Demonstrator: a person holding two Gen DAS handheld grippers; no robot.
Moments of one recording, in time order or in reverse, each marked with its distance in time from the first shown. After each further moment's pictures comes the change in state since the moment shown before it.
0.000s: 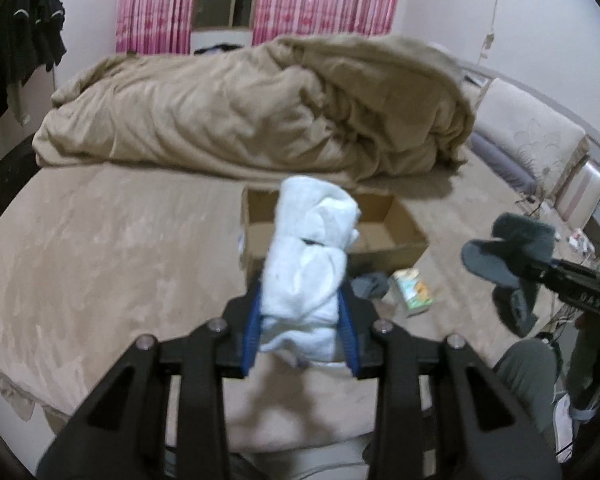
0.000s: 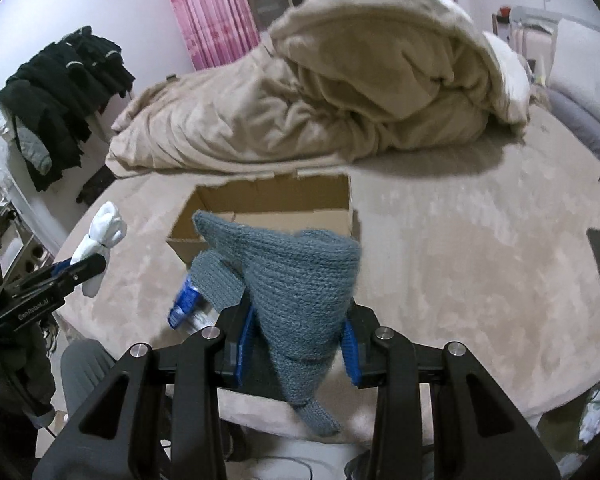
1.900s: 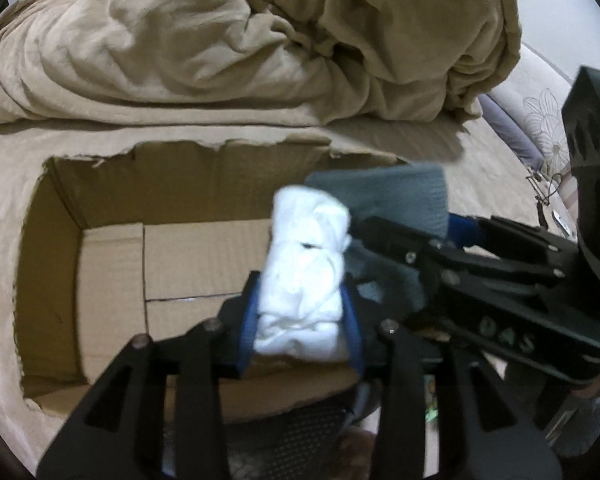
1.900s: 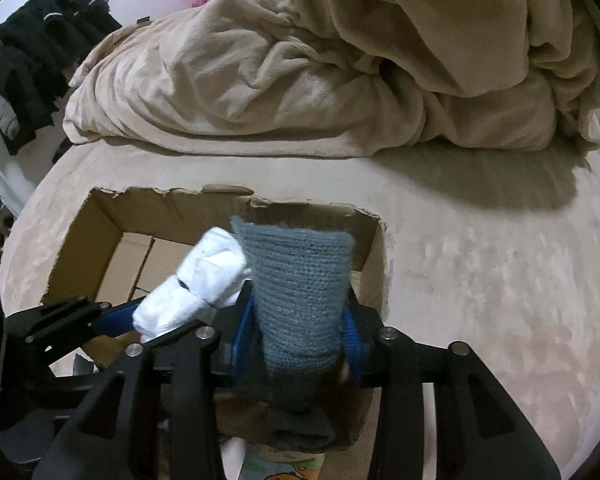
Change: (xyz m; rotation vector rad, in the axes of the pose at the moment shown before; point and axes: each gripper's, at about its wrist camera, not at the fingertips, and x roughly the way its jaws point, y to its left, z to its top) left arm 0.248 -0.057 0.026 -0.031 0.278 -0.109; right arm 0.209 -0.025 0.071 -0.079 0.173 -0.008
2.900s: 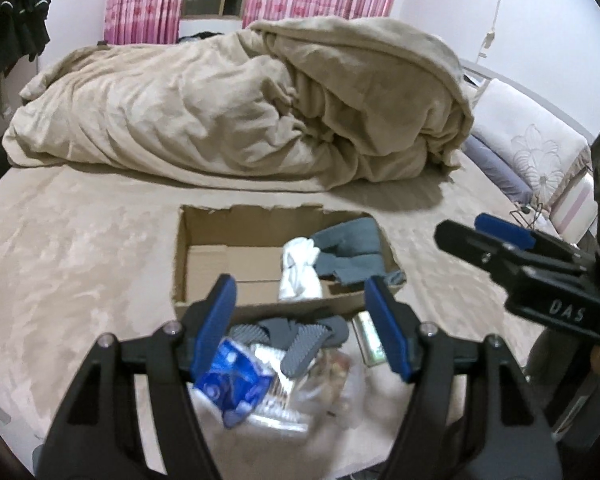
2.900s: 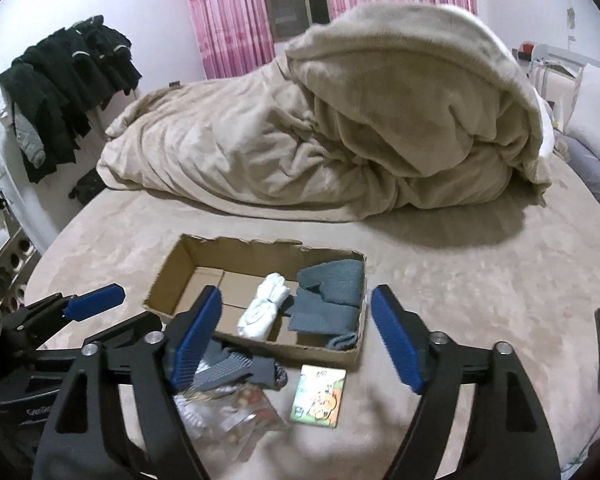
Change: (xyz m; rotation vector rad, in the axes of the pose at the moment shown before) left arm -0.172 -0.008 -0.043 0.008 -0.232 0.079; right arm -0.149 0.038 -0.021 -0.014 -0.222 -0.018
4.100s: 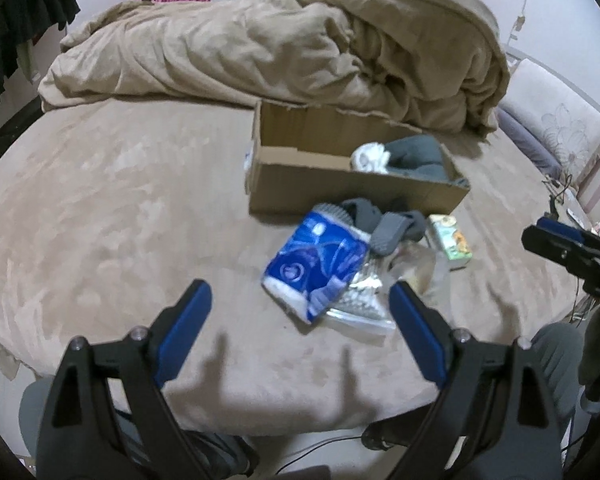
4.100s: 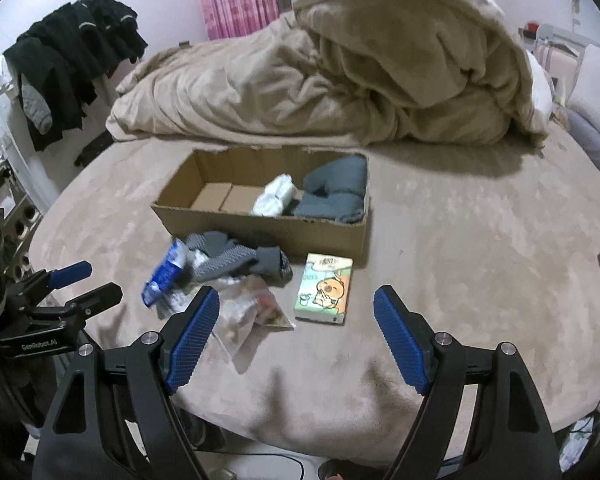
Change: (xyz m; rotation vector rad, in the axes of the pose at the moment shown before) left arm 0.006 0.058 -0.099 -0.047 0.103 0.104; right arm -0.012 0.002 -0.089 -0.008 0.122 0.009
